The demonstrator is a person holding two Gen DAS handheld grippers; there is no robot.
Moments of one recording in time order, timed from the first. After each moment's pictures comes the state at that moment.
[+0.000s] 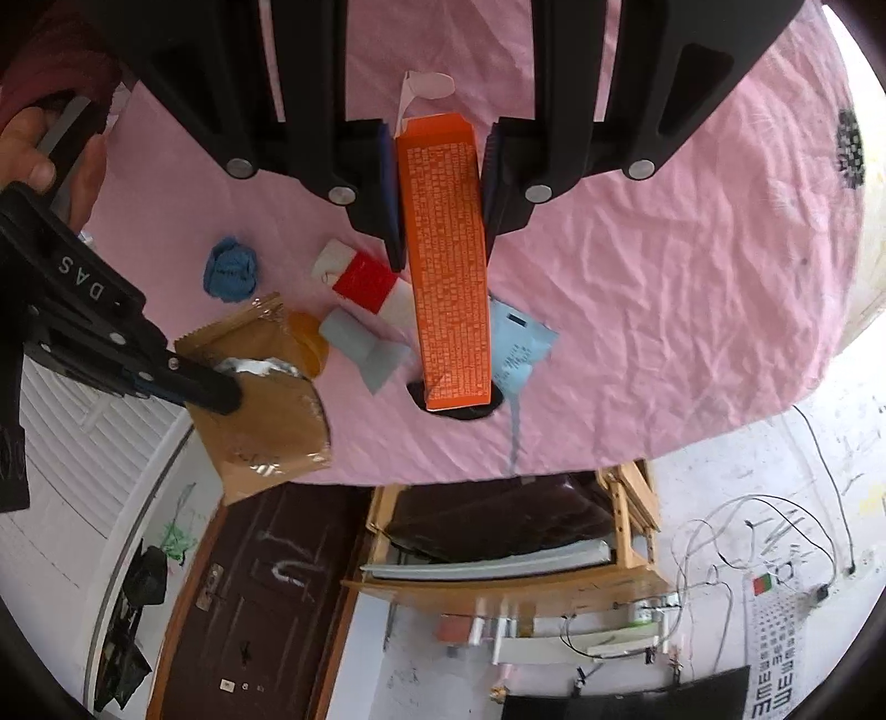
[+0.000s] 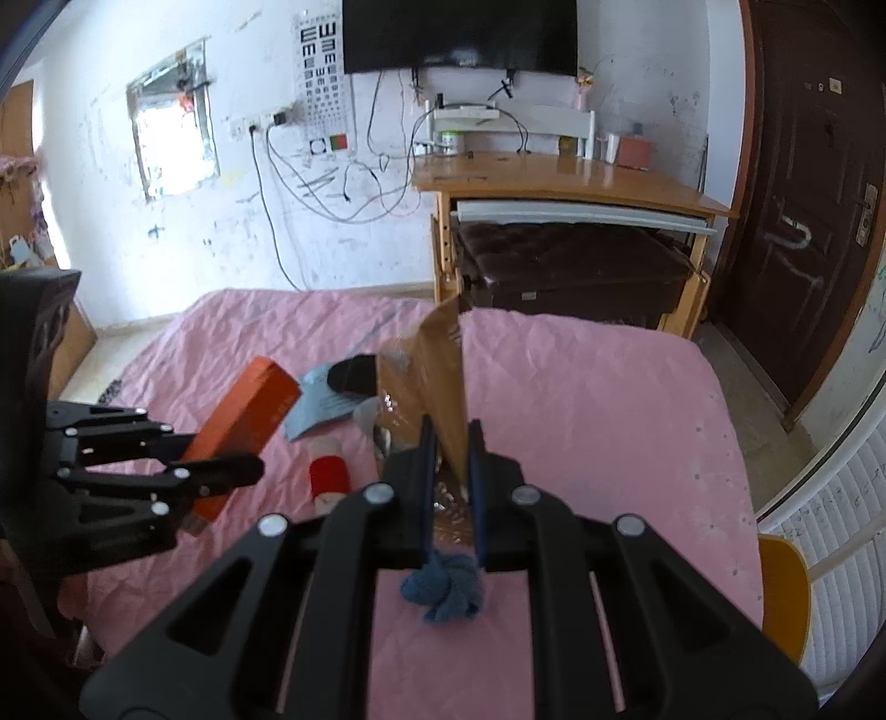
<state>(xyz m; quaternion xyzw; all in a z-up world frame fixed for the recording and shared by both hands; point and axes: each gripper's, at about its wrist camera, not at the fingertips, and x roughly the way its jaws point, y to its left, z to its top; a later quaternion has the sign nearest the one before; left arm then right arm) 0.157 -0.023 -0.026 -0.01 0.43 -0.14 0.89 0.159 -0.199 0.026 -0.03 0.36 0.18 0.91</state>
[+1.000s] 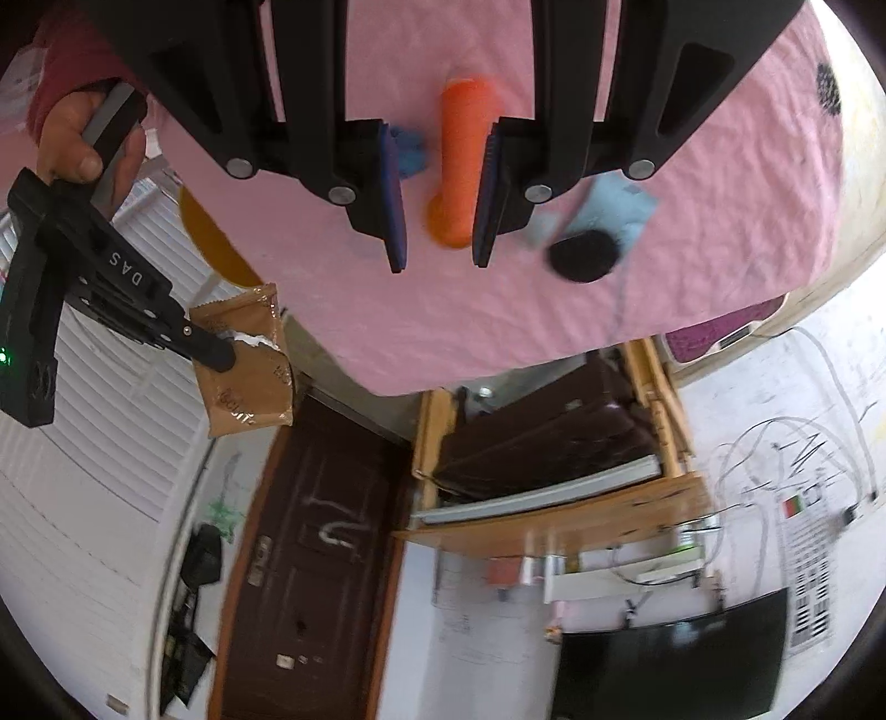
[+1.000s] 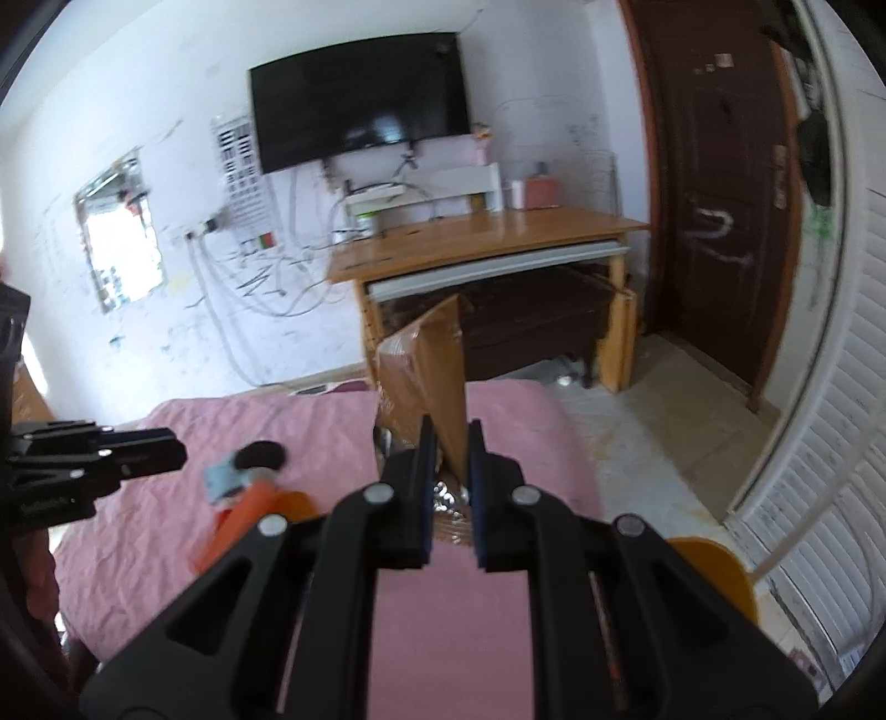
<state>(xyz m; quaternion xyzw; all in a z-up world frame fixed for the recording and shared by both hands) 0.158 -0.116 0.061 0.01 0.38 -0.19 0.91 0.146 -0.338 0.064 0.06 0.30 0.09 0.95</state>
